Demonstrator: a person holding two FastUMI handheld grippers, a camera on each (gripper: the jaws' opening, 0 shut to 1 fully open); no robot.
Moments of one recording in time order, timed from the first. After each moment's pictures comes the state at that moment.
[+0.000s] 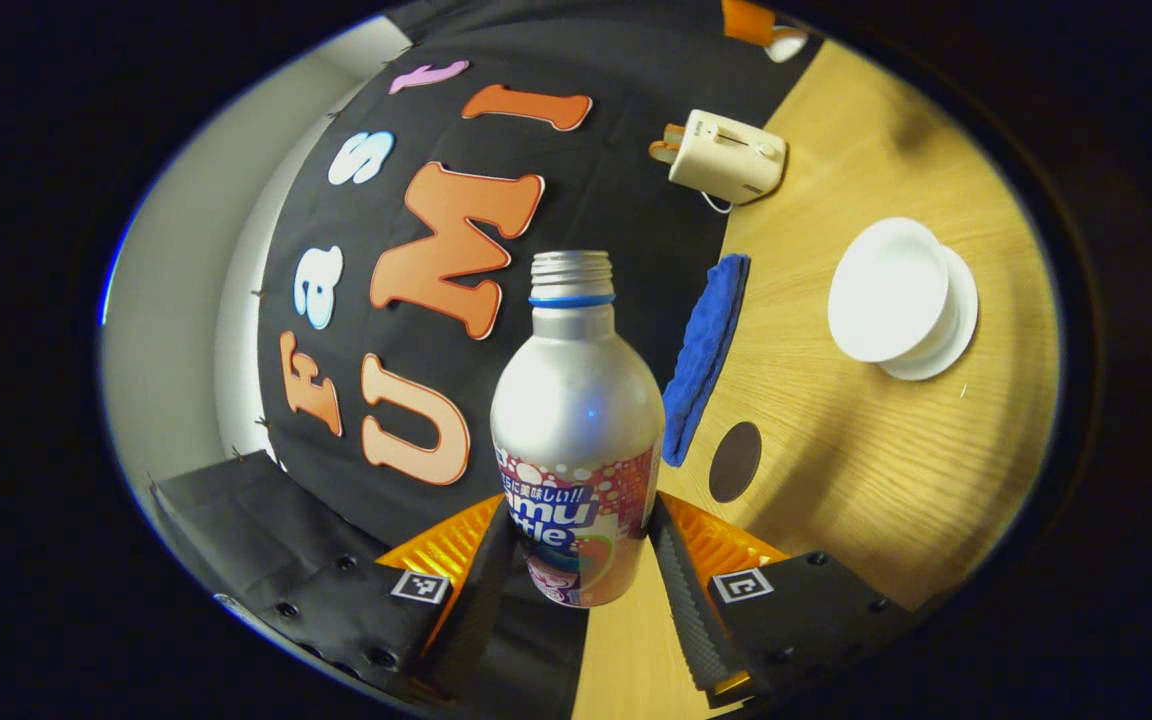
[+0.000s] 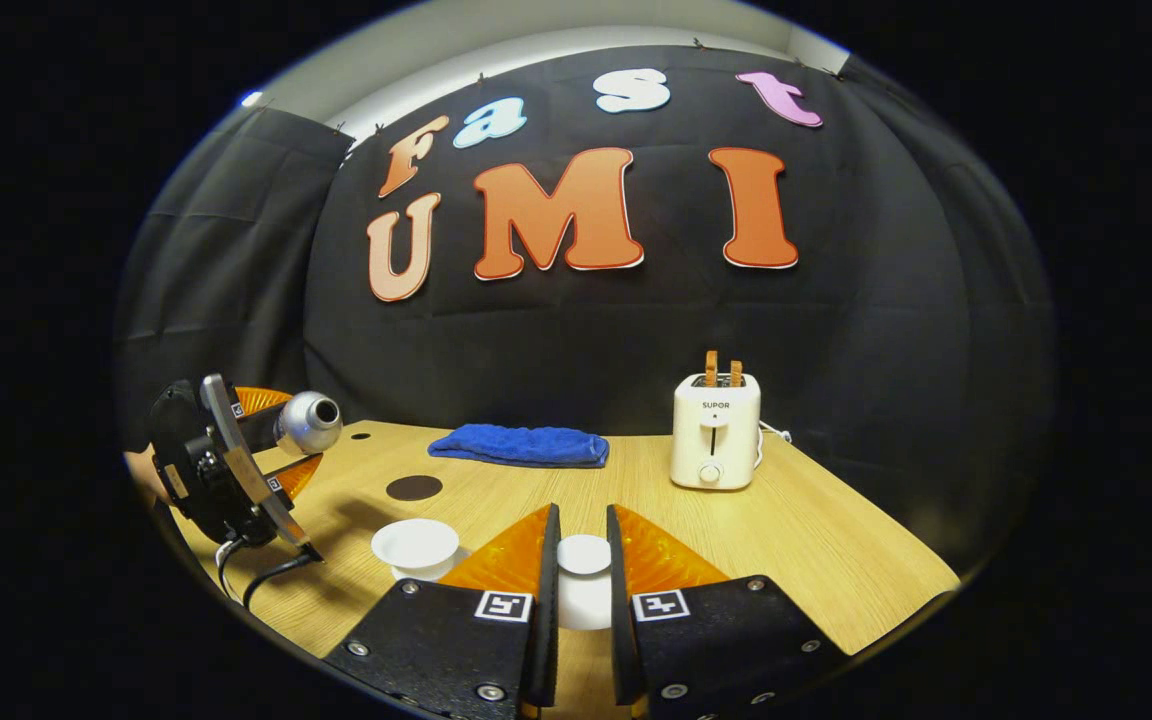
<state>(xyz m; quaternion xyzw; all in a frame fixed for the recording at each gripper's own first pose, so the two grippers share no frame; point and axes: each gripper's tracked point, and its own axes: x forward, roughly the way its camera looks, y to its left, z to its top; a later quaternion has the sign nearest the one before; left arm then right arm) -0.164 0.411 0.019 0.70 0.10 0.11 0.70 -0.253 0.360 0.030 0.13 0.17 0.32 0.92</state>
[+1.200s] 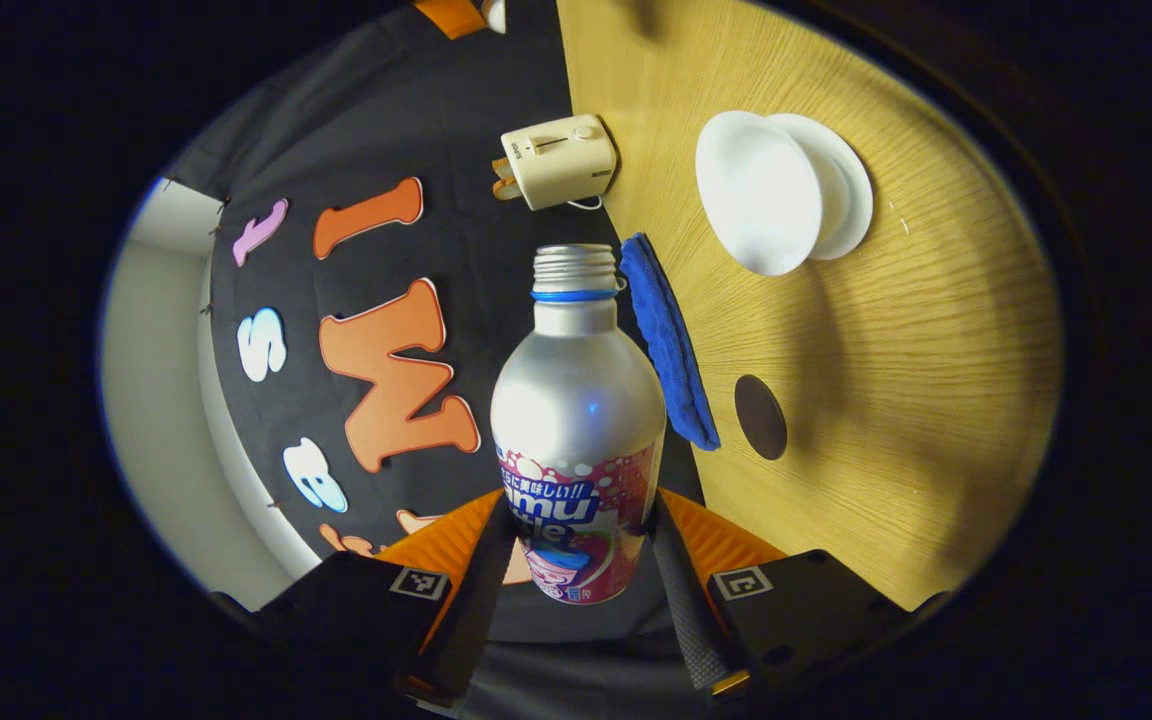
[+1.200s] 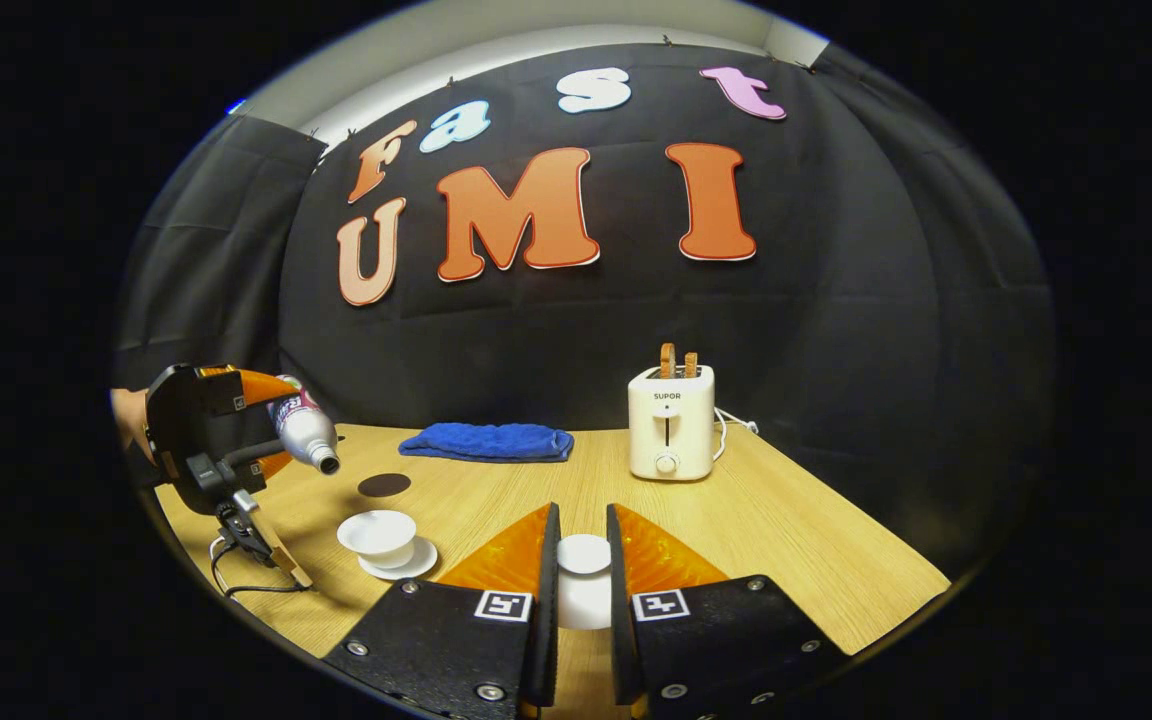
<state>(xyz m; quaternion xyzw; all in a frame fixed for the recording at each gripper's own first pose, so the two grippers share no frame) -0.134 0.387 0.017 0.88 0.09 0.02 0.47 -0.240 0.321 0.012 0.14 0.18 0.29 0.93</state>
